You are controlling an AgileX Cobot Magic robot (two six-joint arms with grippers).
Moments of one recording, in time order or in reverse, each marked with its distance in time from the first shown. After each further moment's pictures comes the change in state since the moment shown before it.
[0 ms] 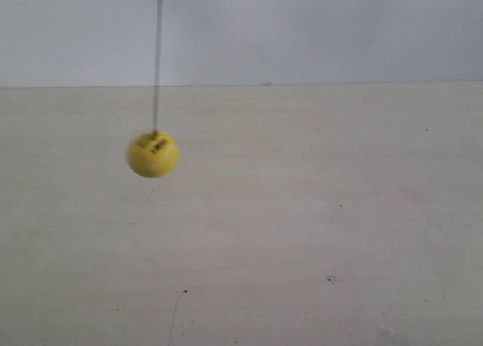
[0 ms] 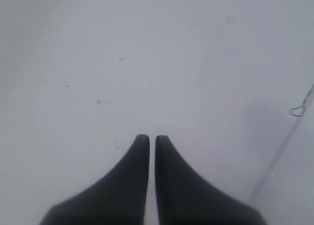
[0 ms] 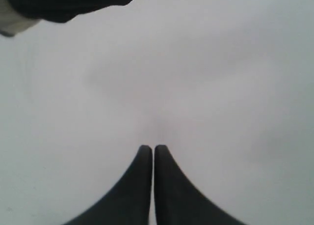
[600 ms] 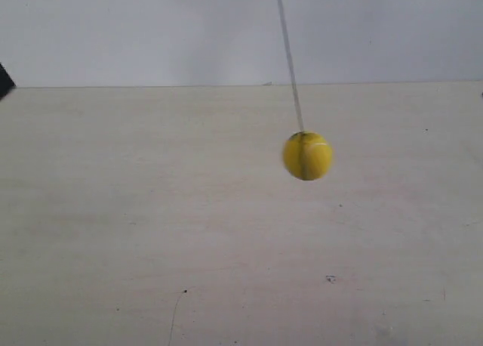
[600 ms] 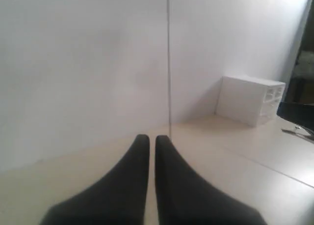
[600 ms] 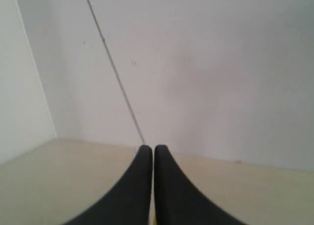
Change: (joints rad) left arm 0.000 0.708 -0.291 1.050 -0.509 -0.616; right arm 0.000 0.540 -0.217 -1.068 -0.294 0.773
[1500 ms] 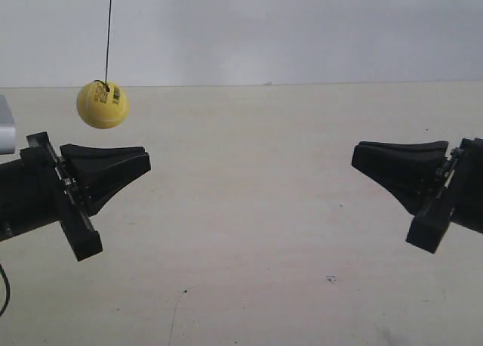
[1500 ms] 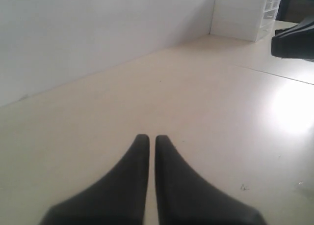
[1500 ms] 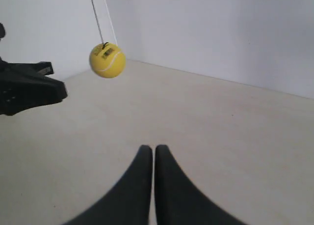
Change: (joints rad) left arm -0.172 0.832 -0.031 -0.266 -0.222 0.830; right arm 0.056 0.816 -0.063 0.032 -0.453 -0.560
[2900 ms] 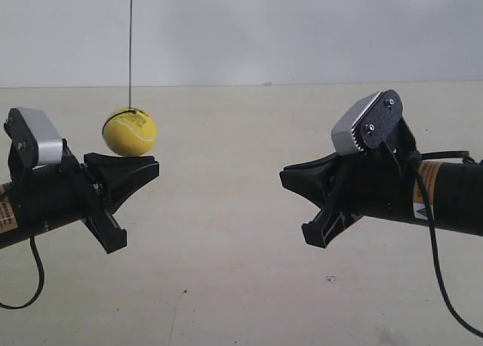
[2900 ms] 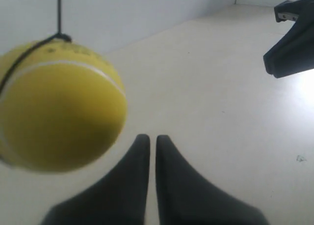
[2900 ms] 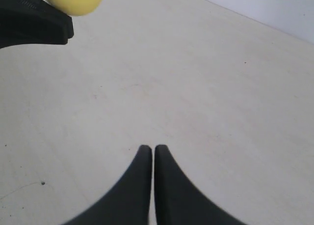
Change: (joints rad) left arm 0.000 0.236 -0.079 -0.090 -0.019 0.210; right arm 0.348 0.231 -0.229 0.174 0.409 -0.172
